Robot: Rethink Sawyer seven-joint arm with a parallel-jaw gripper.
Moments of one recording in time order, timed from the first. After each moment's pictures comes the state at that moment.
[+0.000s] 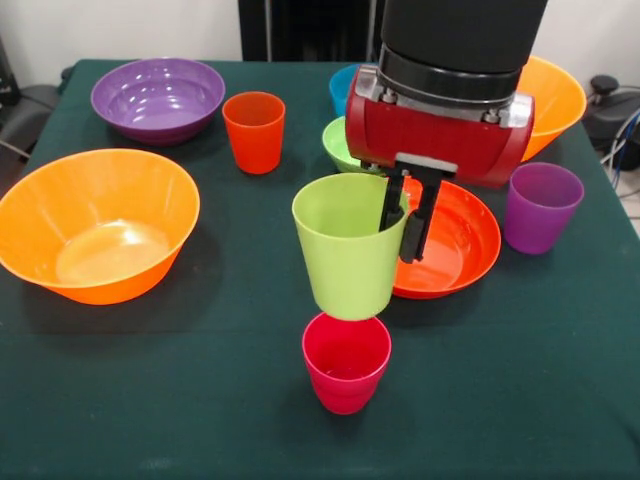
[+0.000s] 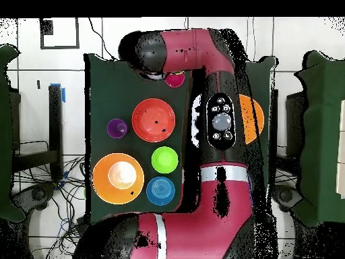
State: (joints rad) arm -0.22 -0.44 0.26 0.85 -0.38 0.97 2.06
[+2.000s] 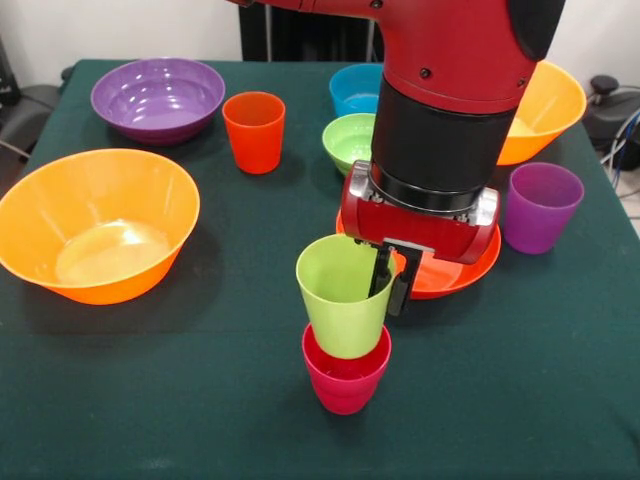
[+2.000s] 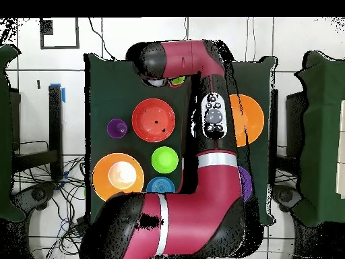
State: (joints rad) arm -0.22 -0.31 0.26 0.79 -0.40 0.99 2.06
